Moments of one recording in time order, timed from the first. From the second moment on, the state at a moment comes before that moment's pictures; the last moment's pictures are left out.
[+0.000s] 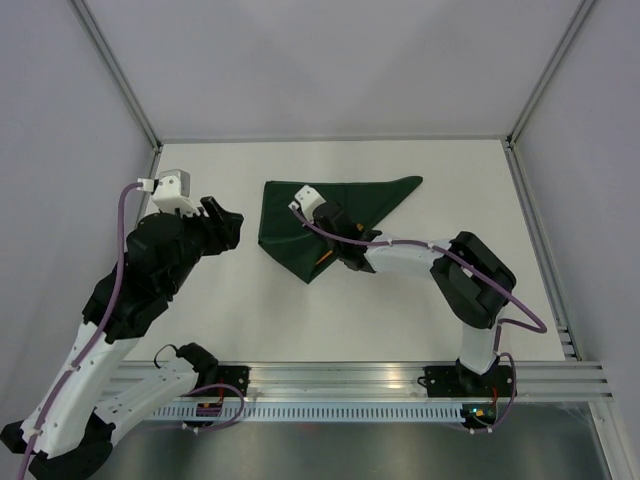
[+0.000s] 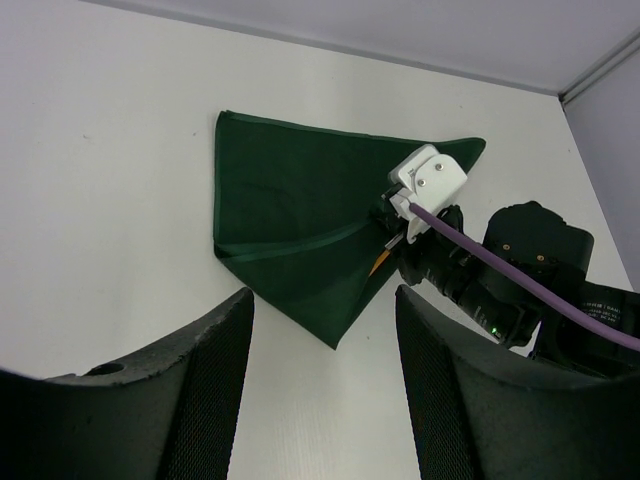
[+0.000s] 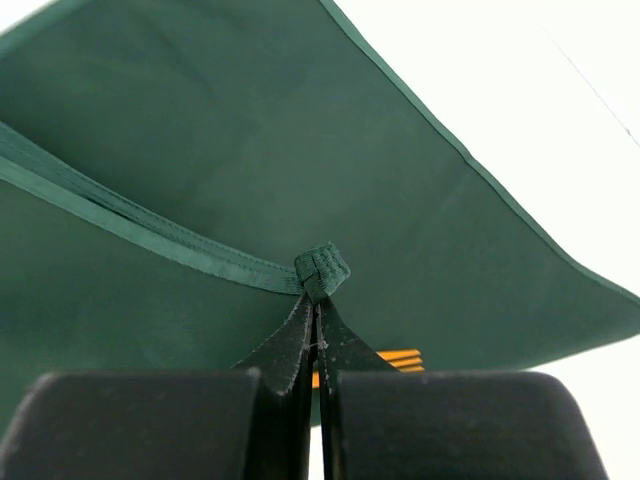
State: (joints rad) left arm -0.59 0.76 1.19 -0.73 -0.36 -0.46; right arm 0.86 1.88 1.16 0.19 0.40 -0.24
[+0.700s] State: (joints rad) left arm -0.59 0.86 1.09 -0.59 -0.26 -0.46; right arm 0.72 1.86 1.10 0.17 0.40 -0.22
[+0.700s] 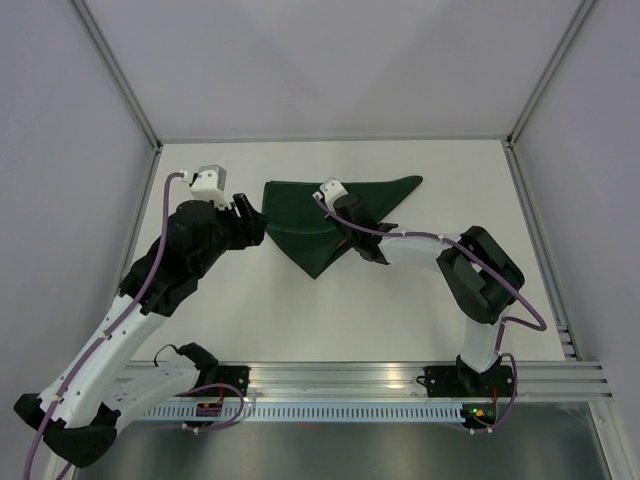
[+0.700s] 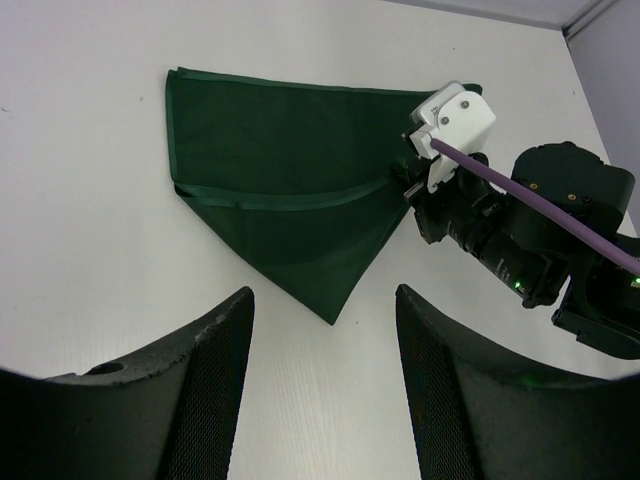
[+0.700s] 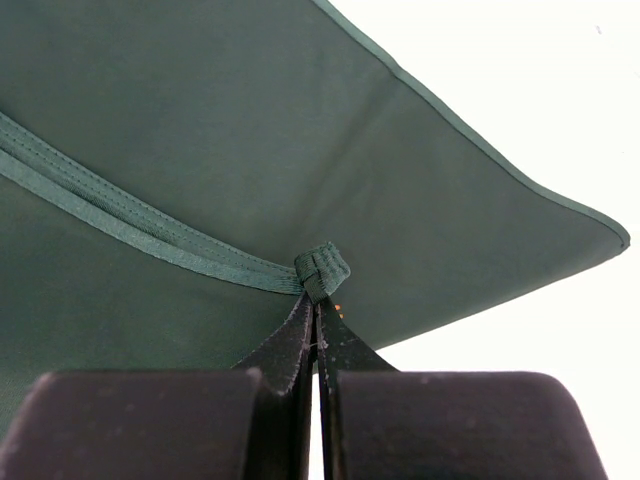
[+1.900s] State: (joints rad) left arm -0.59 0.96 0.97 -0.43 -0.16 -0.48; right arm 0.37 1.86 1.35 -0.16 0.12 -0.04
